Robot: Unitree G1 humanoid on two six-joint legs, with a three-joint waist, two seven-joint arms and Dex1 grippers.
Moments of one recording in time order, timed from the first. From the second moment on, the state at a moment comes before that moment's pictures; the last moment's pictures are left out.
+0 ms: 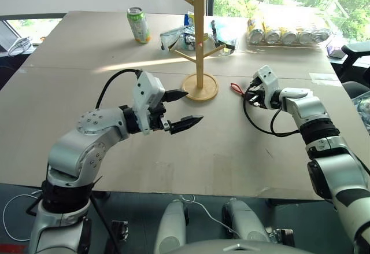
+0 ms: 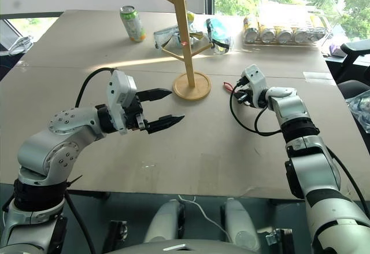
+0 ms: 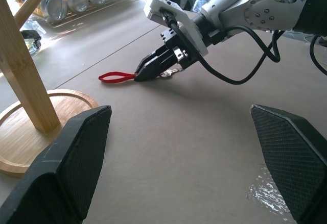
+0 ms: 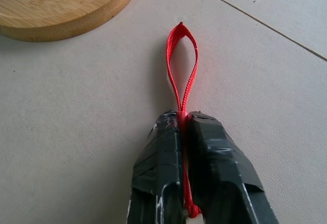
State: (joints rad) left arm -0.38 0.68 0.07 -0.46 -0.63 0.73 -0.80; right arm -0.92 -0.41 0.13 0.72 0.09 0.46 0.76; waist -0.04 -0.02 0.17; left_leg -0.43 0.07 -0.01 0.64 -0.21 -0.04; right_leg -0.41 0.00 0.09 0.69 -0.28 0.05
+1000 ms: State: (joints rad) left arm -0.34 0.76 0.40 -0.65 -1.10 0.85 -0.55; right arm -0.62 -0.31 0.08 -0.28 0.26 0.44 0.62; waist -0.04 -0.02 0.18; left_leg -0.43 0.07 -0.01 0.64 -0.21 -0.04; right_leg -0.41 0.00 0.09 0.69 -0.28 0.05
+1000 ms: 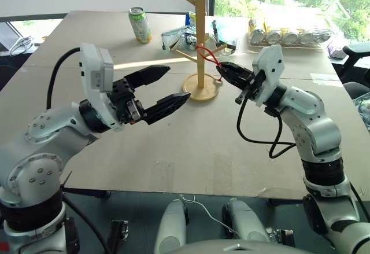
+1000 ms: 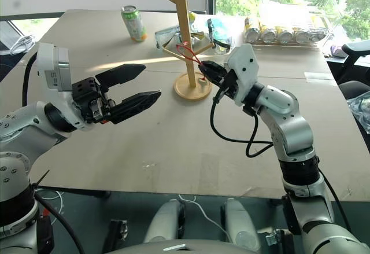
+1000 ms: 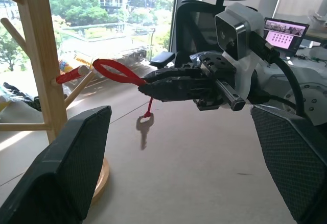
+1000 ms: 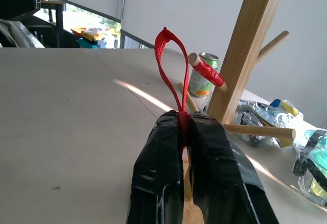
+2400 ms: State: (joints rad) left arm -0.37 0.78 0.38 -0.60 -1.08 0.76 -0.48; right arm -0.72 -0.28 0.18 -0.06 0.08 0.33 0.57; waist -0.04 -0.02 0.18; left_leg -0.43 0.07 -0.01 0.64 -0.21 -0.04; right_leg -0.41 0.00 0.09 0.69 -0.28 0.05
